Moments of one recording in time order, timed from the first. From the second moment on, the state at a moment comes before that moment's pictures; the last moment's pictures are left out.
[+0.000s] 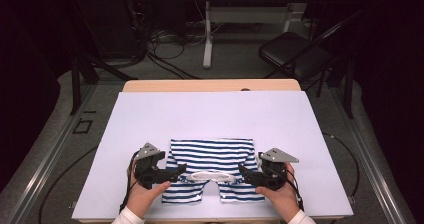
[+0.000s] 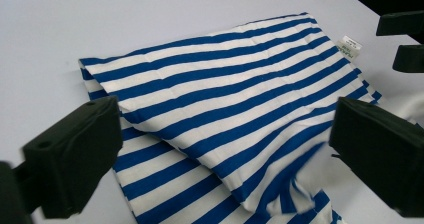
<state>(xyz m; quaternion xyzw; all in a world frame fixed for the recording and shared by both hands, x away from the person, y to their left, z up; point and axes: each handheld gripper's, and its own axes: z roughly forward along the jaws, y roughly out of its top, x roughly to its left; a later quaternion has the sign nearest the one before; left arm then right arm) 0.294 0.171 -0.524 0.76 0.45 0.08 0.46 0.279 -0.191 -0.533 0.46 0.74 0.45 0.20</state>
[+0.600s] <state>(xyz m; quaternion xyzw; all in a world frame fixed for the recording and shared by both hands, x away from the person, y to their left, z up) 0.303 0.180 -0.529 0.76 0.47 0.09 0.44 0.283 -0.194 -0.535 0.45 0.74 0.45 0.19</state>
